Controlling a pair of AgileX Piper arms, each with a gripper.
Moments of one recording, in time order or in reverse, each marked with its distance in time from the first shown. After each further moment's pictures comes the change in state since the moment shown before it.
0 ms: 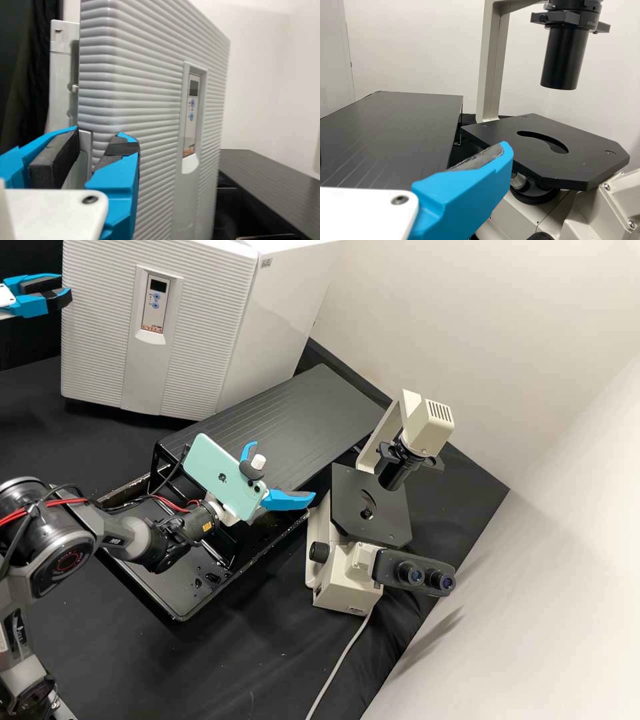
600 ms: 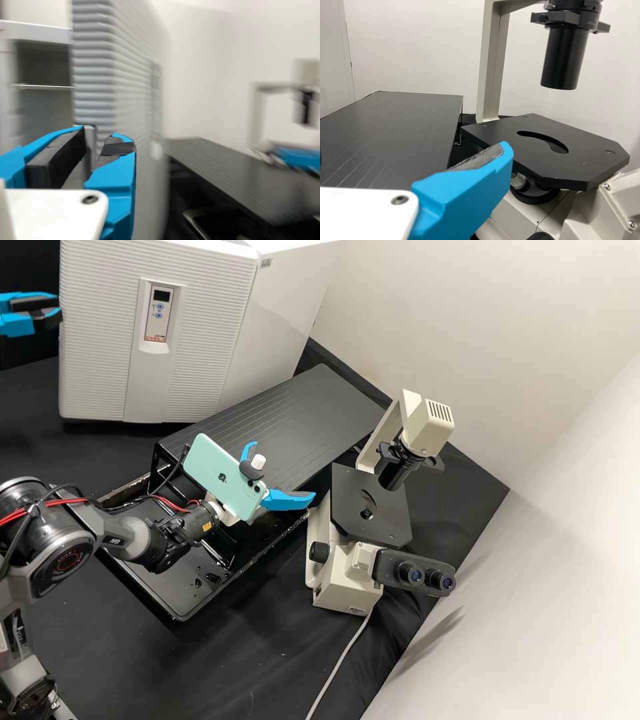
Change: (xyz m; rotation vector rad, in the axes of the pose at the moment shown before) left arm -0.038 -0.010 0.032 0.071 -0.168 -0.071; right arm 0.000 0.000 0.000 0.000 0.000 0.000
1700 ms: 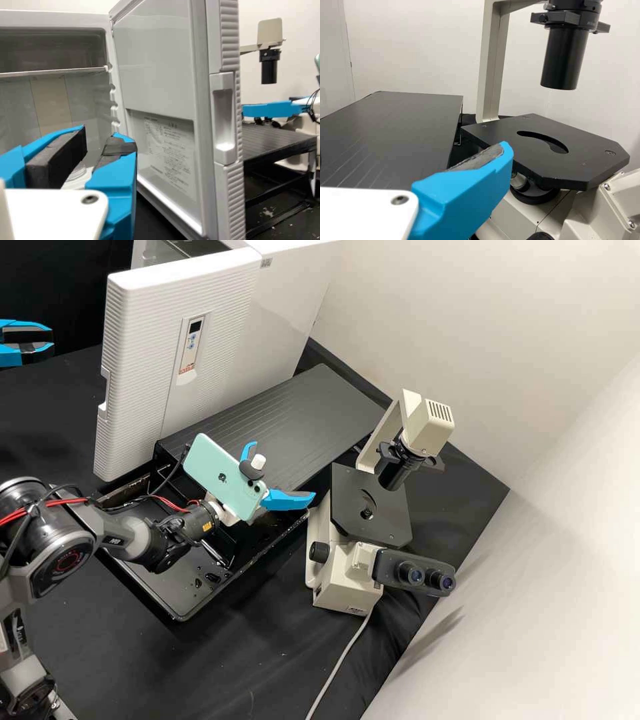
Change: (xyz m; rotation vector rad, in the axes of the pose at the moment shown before) left arm -0.016 -0.015 0.005 0.084 -0.004 -0.060; right arm 0.000 0.000 0.000 0.000 0.000 0.000
